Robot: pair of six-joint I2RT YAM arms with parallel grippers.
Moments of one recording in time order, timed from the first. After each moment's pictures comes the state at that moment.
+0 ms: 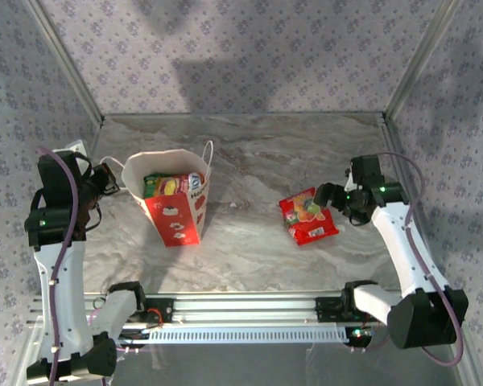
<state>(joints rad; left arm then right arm) 0.12 0.88 1.30 -1.01 0.06 -0.33 0.09 1.09 0.99 -0.99 -0.15 0.44</state>
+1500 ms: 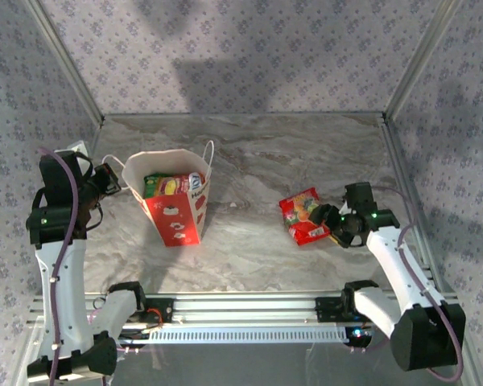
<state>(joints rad) 0.12 0.89 1.29 -1.00 0.10 -0.35 0.14 0.97 0.72 -0.83 -0.31 0.72</state>
